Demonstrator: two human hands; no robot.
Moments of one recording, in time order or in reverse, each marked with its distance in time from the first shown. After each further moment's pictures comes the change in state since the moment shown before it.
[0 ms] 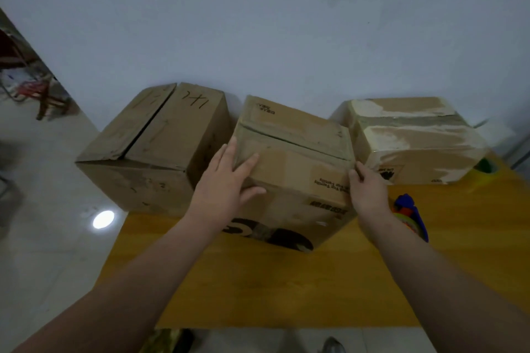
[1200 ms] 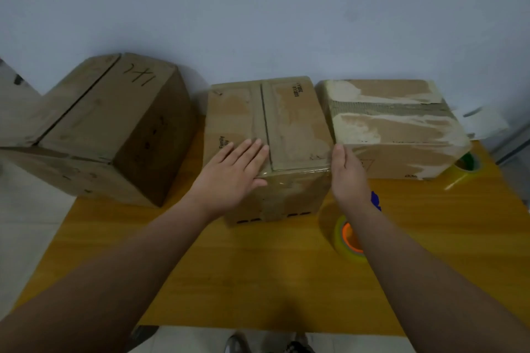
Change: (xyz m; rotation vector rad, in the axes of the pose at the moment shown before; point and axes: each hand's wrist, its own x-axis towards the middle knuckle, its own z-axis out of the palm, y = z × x) left_hand 0.081 0.091 0.071 0.270 -0.117 0.277; right_hand 0.074 0.040 -0.040 0.020 -0.065 -0.104
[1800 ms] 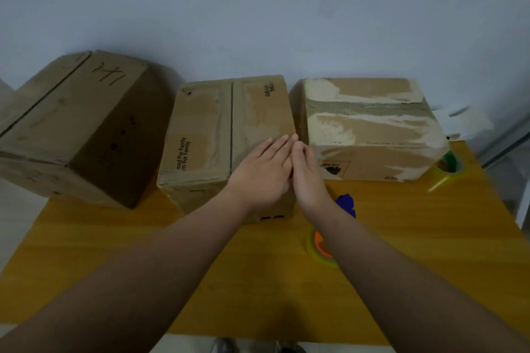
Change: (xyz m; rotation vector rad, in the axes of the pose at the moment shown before) left_hand 0.080 0.095 -0.026 -0.099 0.027 0.090; right_hand 0.005 0.000 -0.004 0.521 -0.319 -0.014
